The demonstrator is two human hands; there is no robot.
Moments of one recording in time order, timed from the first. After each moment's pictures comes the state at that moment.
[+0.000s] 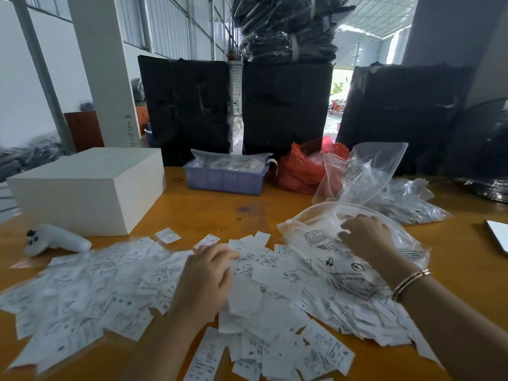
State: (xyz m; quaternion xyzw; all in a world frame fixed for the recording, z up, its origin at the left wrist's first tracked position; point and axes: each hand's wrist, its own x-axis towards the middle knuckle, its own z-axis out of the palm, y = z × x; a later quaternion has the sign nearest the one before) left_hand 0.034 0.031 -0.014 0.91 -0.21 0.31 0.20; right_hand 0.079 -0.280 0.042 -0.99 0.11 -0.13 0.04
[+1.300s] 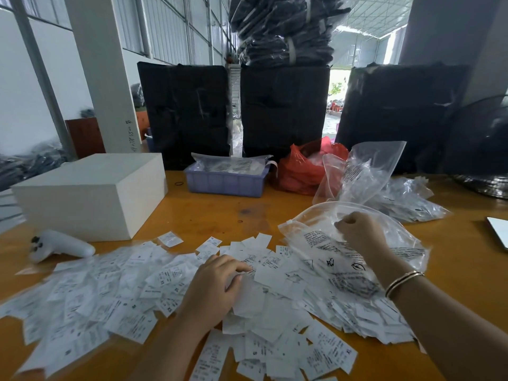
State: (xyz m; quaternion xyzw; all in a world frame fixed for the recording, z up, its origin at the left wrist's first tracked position) left_hand 0.036 0.029 -0.019 0.90 -0.25 0.22 0.29; right_hand 0.086 -0.267 0.038 -0.89 0.16 -0.21 0.36
